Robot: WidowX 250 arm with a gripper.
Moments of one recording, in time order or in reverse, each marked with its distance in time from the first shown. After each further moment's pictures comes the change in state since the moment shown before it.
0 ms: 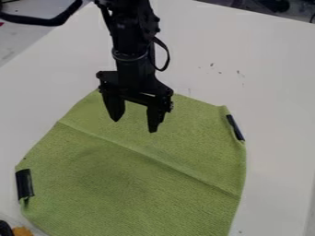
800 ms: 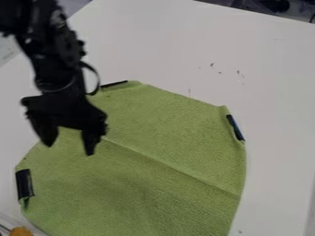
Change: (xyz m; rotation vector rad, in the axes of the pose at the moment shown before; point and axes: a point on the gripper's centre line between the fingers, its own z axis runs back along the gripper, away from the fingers) arm -0.076 0.070 0.003 0.112 -0.056 0.222
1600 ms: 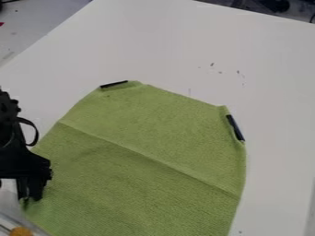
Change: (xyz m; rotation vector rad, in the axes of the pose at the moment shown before) arm -0.054 0.060 -0.048 0.078 0.072 0.197
